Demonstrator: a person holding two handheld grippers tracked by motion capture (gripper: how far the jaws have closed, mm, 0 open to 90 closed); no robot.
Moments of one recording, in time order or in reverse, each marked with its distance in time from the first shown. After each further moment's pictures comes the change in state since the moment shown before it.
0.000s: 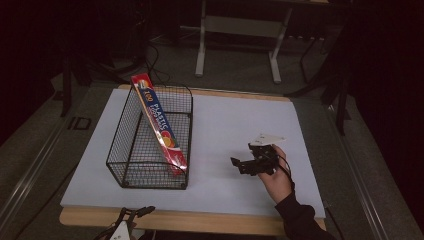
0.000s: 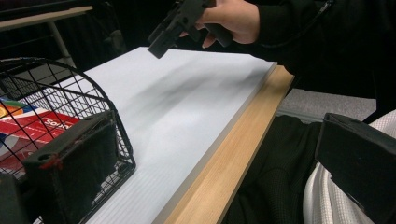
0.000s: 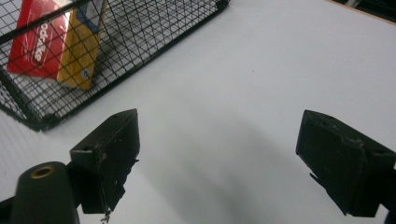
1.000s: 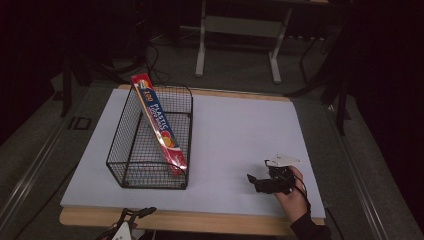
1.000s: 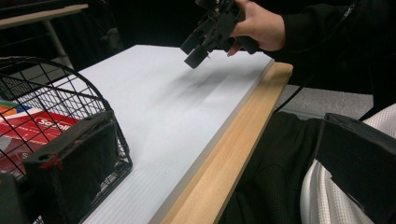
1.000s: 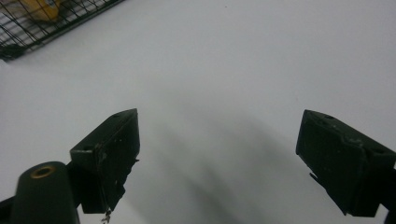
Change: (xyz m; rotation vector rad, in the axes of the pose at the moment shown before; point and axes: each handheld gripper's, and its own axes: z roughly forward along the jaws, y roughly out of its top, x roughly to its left) left arm -0.002 0.000 0.002 0.011 -0.012 0.008; right arm -0.011 -0.066 -0.024 0.028 -0.071 0.012
